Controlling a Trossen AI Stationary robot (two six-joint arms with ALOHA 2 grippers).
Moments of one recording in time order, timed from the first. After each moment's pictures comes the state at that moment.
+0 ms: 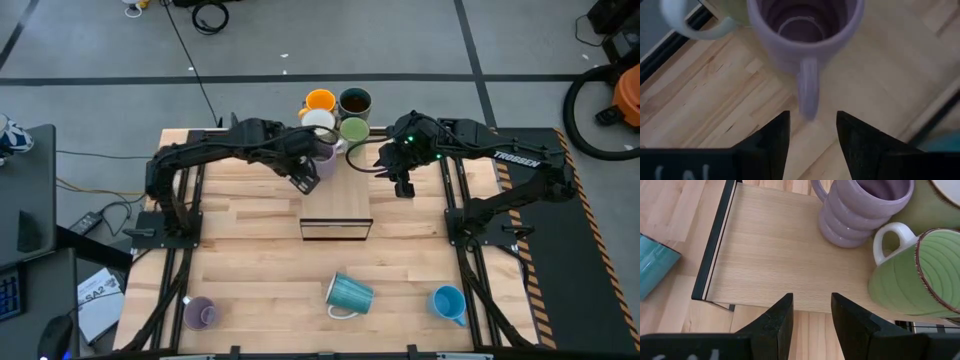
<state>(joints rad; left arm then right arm) 0.16 1.82 2.02 -1.37 -0.20 -0.59 -0.27 1.22 1.34 -0.97 -0.11 -0.36</state>
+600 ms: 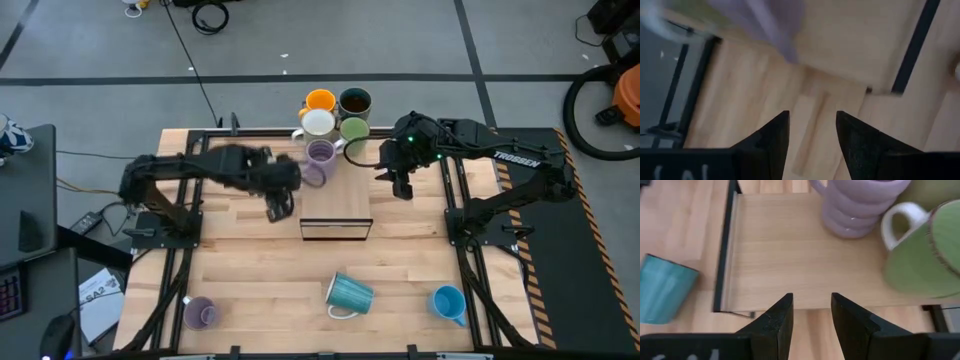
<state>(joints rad) -0.02 1.64 1.81 -1.38 -0.33 -0.27 -0.27 1.22 1.34 -0.98 -0.14 -0.18</state>
